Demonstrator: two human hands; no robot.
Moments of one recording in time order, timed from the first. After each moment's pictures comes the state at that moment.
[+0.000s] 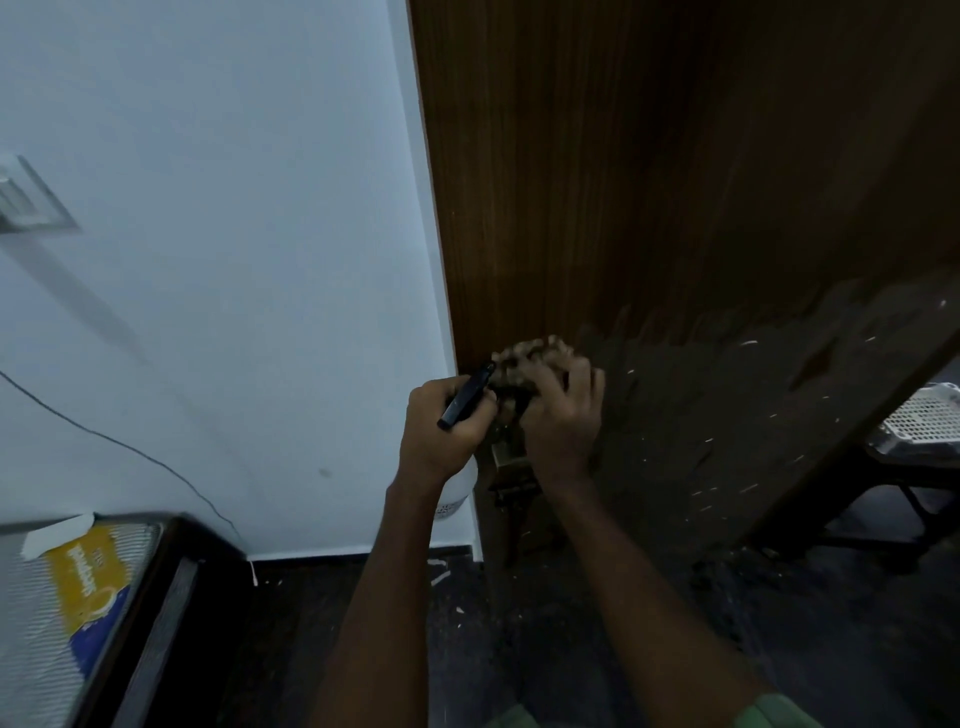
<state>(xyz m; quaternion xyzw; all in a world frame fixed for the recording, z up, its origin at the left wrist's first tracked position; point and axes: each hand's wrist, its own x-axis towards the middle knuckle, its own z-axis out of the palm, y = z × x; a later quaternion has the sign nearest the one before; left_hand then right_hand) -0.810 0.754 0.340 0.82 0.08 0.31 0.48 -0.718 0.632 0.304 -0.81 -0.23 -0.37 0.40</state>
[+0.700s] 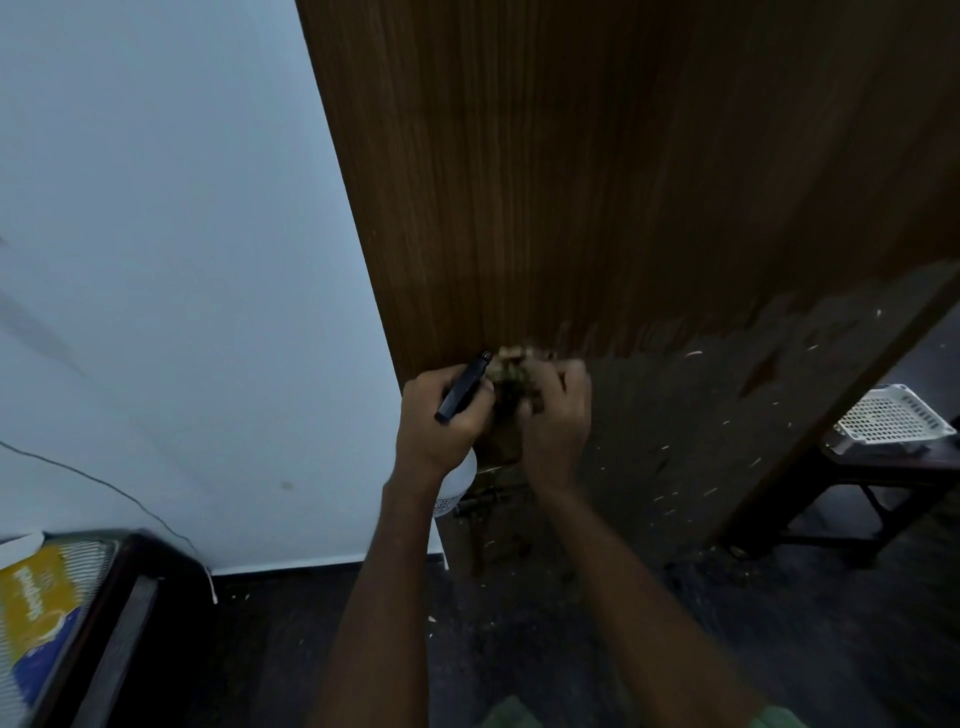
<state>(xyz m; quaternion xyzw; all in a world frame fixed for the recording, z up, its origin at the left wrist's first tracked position) -0.766 0.701 0.363 0.81 0.04 0.33 0.48 -0.687 0.583 0.317 -0.80 -0.22 -0.31 0.46</state>
